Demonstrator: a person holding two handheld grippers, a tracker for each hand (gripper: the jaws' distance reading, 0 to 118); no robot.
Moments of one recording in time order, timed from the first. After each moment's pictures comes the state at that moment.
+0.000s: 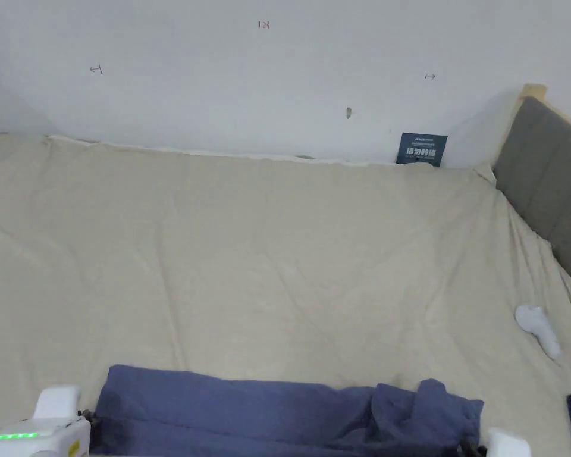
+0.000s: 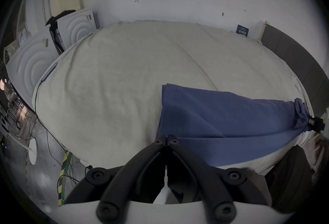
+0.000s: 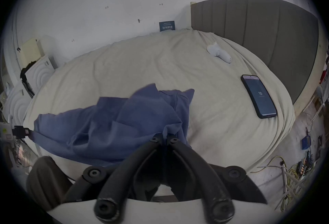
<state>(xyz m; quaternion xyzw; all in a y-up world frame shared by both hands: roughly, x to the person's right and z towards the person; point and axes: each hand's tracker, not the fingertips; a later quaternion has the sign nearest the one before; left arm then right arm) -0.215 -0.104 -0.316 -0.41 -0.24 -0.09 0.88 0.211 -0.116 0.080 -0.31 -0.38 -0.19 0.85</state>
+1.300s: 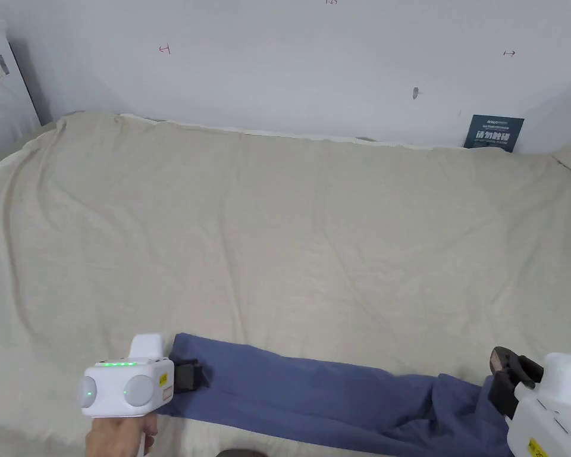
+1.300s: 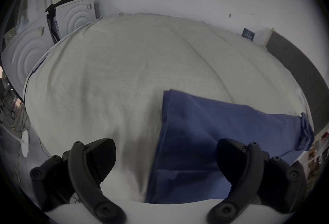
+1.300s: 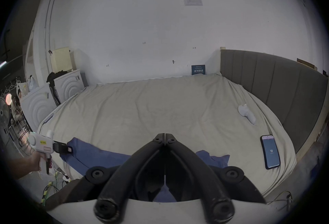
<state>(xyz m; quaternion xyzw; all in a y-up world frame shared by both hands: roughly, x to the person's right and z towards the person) -0.176 -0.149 -0.365 -0.43 -0.22 -0.07 0.87 0.163 0.009 0.040 -0.17 -0.29 -0.12 0.94</state>
